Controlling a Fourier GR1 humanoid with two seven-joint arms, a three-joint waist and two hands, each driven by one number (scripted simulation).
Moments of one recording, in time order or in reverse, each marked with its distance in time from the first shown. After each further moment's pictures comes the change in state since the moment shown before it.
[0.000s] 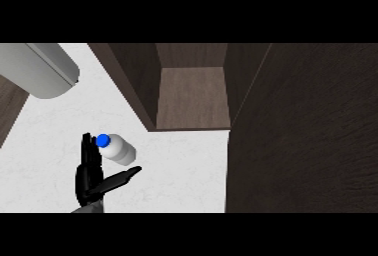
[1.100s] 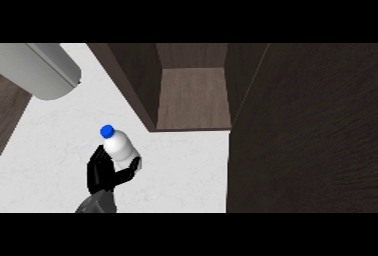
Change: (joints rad) left arm -0.256 0.017 0.136 0.506 0.108 -0.268 -0.320; right arm 0.051 0.000 0.019 0.008 0.011 0.010 -0.049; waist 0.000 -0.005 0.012
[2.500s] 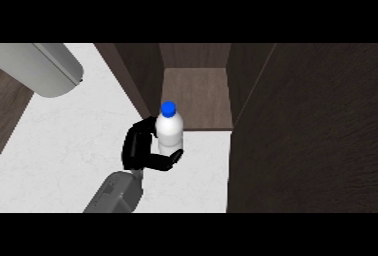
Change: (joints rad) left arm 0.015 -0.029 -0.508 -0.519 0.084 0.186 0.372; right arm -0.032 0.003 -0.027 0.007 -0.004 -0.010 0.017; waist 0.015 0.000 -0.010
